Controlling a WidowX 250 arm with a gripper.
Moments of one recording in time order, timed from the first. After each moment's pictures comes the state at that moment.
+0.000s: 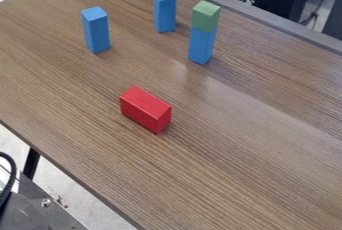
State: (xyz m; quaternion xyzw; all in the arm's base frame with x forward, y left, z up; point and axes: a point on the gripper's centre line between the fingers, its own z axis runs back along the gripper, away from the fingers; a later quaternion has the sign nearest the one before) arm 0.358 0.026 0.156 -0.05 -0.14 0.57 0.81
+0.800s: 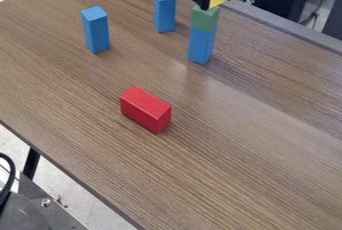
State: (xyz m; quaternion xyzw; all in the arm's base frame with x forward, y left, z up) arm 0.374 0.028 0.132 -0.04 -0.13 0.56 0.81
